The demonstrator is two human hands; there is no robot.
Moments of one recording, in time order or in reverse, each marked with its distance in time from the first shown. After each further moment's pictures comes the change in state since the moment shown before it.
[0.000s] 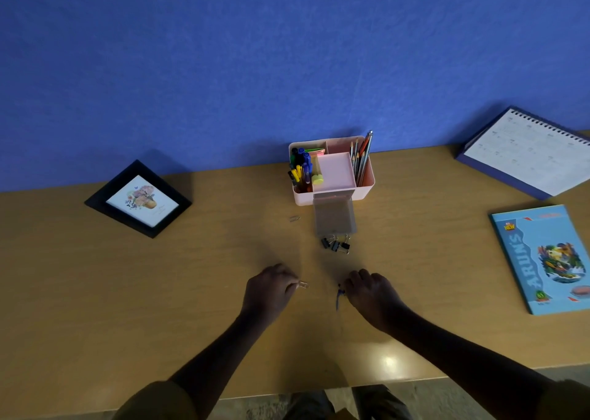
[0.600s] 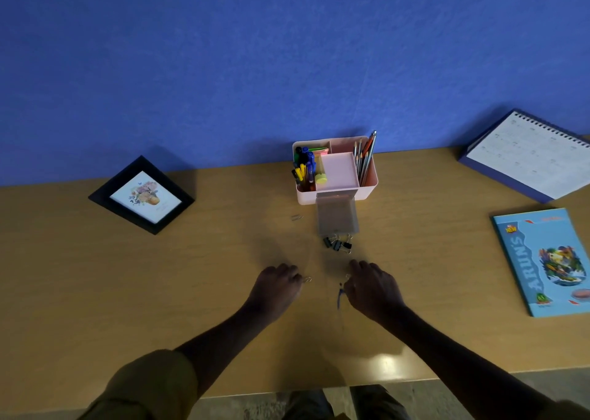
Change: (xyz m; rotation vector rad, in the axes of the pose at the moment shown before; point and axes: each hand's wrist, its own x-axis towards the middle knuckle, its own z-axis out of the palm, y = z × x) left_hand 0.008 0.009 -0.006 0.399 0.048 0.356; right_hand 0.013 -0.003 -0.011 0.421 -0.016 0.373
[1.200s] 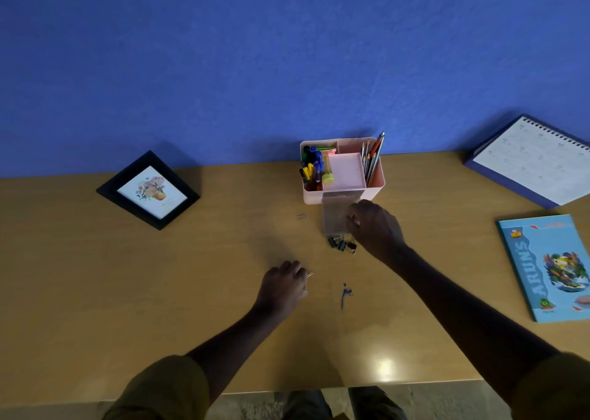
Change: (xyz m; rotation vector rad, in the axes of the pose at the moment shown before) left_hand 0.003 0.010 0.001 -0.181 -0.083 -0.238; right_hand 0.101 0.002 -0.075 0.111 0.210 -0.049
